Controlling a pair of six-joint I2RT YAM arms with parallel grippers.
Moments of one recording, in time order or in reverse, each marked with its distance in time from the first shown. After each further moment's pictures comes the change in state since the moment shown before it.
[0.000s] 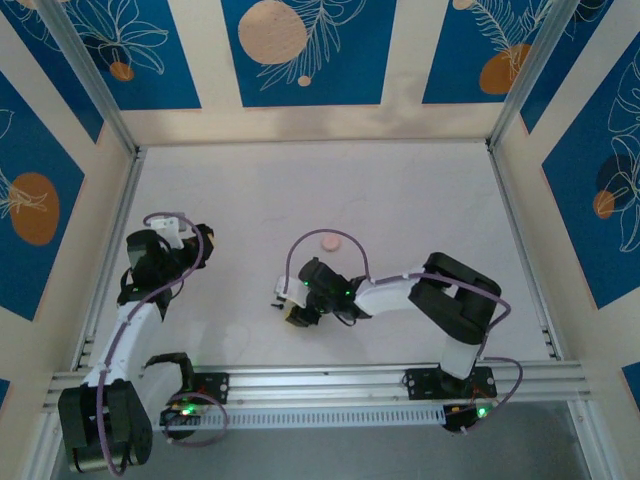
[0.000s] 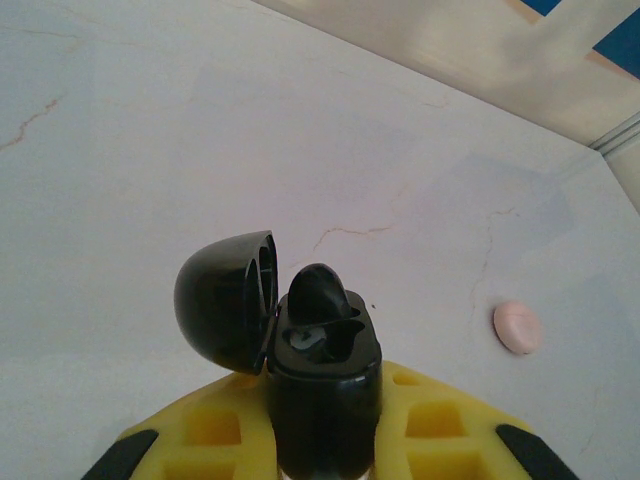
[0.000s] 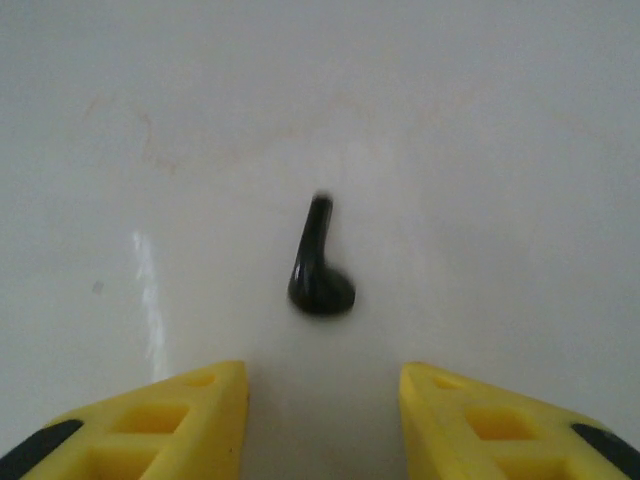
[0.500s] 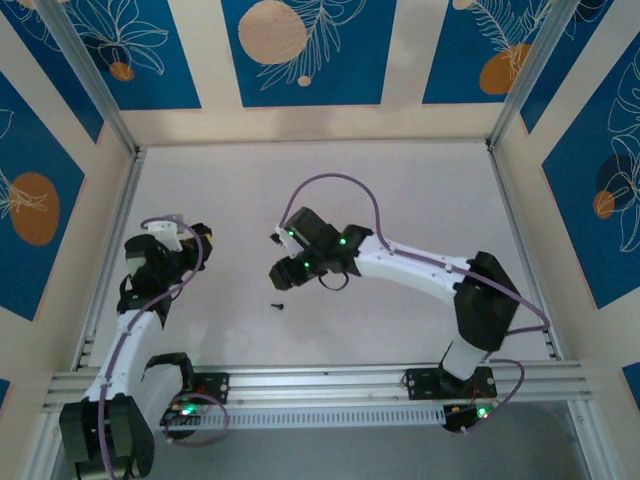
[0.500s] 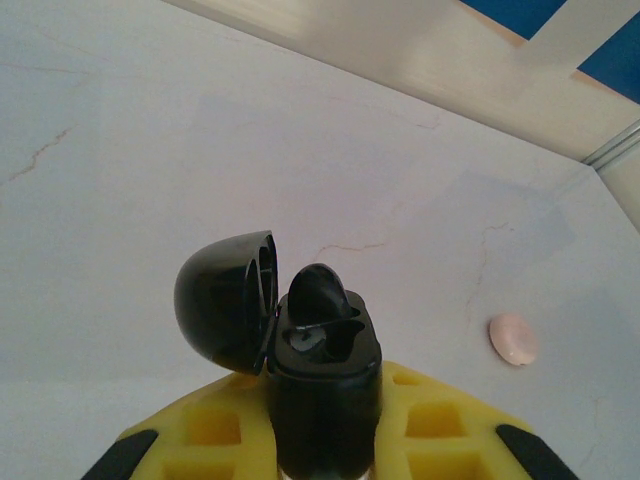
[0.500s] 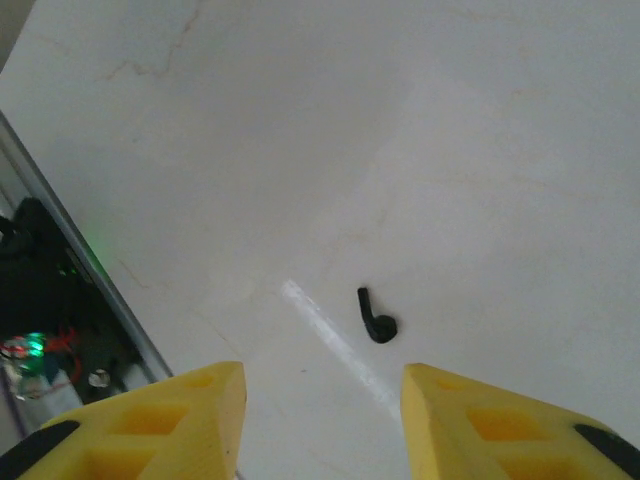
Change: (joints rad) left arm -0.002 -0.081 -0.038 0.022 -0.018 -0.006; right arm -0.051 -0.034 0.570 -0.709 -0.055 0.634
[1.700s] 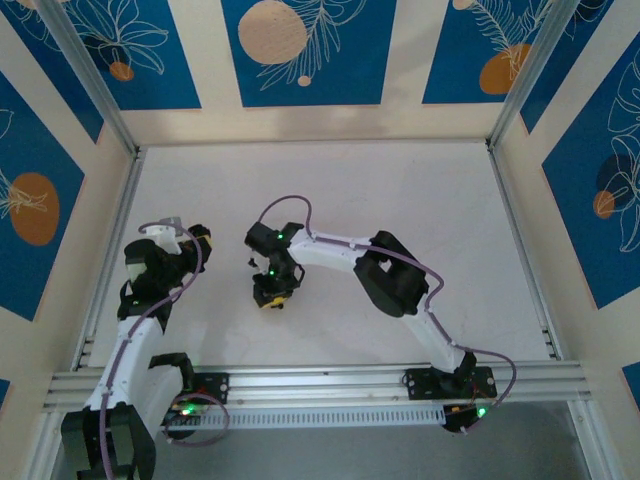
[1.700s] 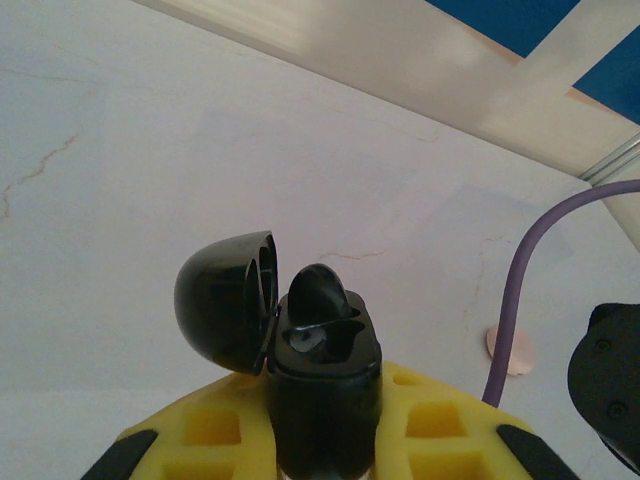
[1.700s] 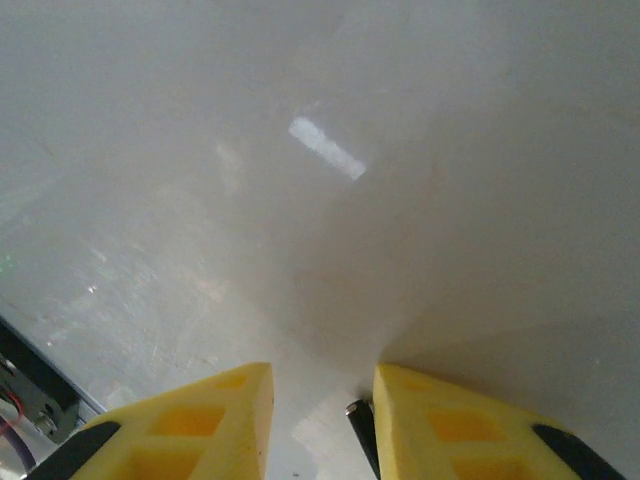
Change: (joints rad) left arm -0.002 -0.039 -0.029 0.023 -0.013 -0.028; right arm 0.030 0.555 0.411 -0.290 -0.177 0.035
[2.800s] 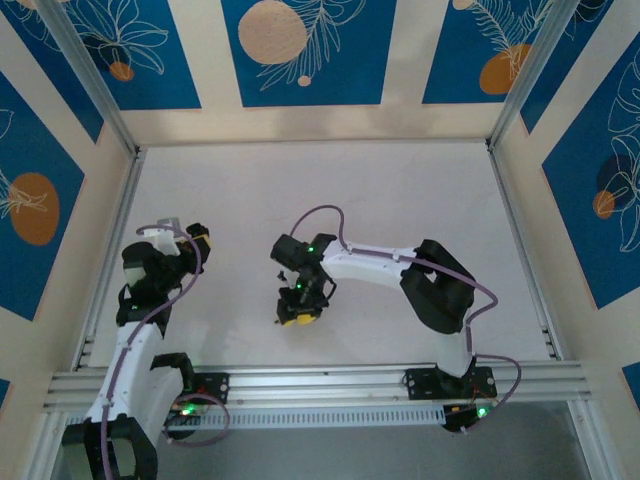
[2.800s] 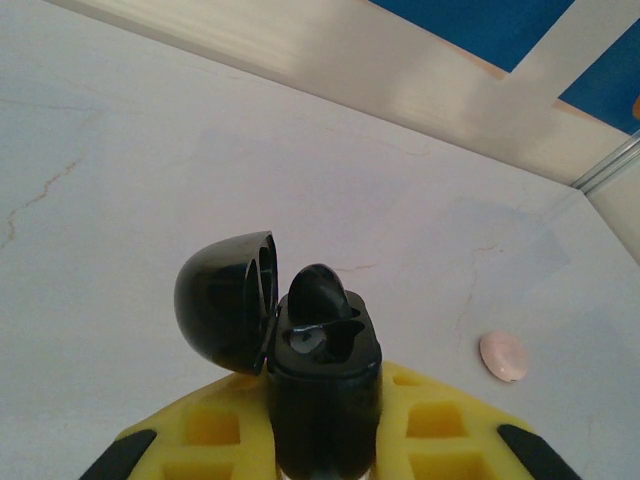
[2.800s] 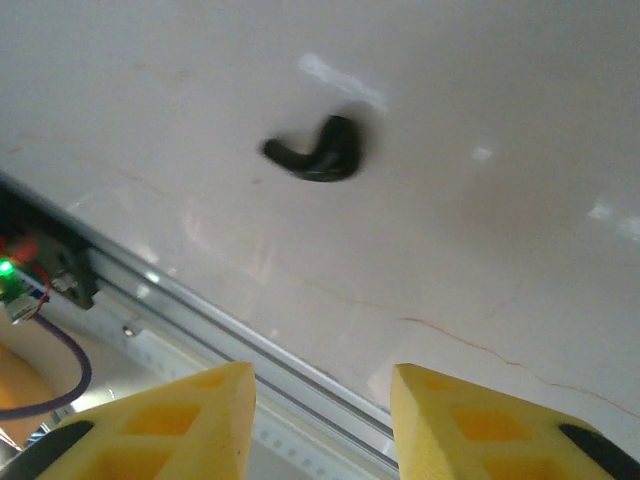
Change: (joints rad) left arm 0.000 -0.058 -0.006 -0.010 -0.003 0.007; right arm 0.010 -0.335 -0.394 0.017 -0.048 0.228
